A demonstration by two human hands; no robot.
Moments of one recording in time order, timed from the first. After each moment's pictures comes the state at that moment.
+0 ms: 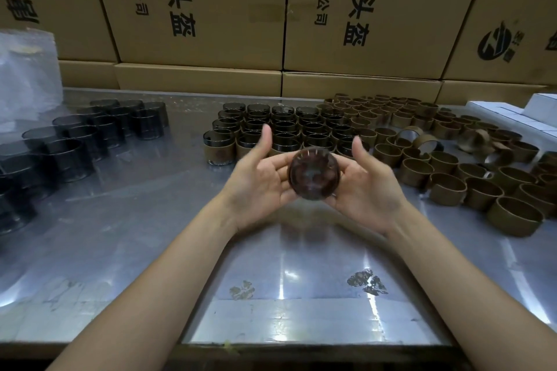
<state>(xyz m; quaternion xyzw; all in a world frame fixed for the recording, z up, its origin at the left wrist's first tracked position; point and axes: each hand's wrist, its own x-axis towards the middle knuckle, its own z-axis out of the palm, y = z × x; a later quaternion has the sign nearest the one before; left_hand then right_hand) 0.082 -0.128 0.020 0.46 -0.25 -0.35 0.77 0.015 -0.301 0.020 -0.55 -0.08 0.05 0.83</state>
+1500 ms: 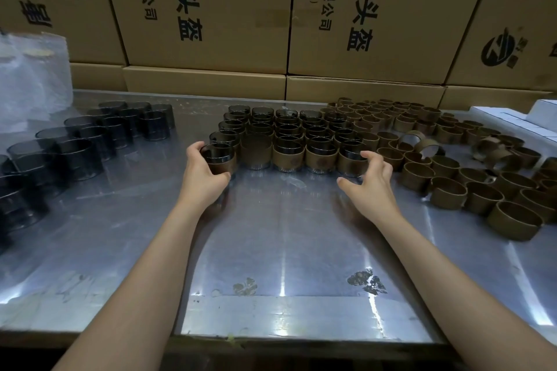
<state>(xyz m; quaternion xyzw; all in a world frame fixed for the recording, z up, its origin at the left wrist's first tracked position) 0.145 -0.071 -0.012 0.83 -0.07 0.11 0.55 0.040 -0.331 -0.014 -0.88 0.18 -0.26 0.36</state>
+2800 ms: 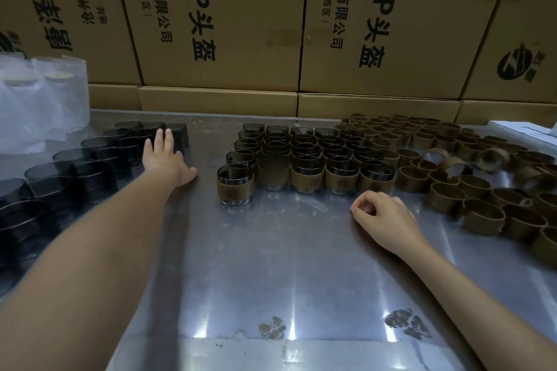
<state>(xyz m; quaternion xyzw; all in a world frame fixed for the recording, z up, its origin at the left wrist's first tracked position) 0.256 0.000 0.026 0.98 0.00 0.04 -0.18 0.045 -0.325 -0.017 -0.95 0.12 -0.18 0.22</state>
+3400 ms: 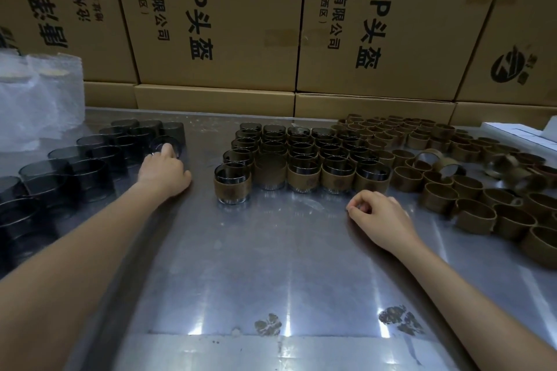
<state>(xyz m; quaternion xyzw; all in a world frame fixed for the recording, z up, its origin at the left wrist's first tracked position) 0.241 0.007 0.014 0.99 -0.07 0.10 -0.06 0.045 -0.325 -0.016 -0.95 0.13 -0.17 0.22</state>
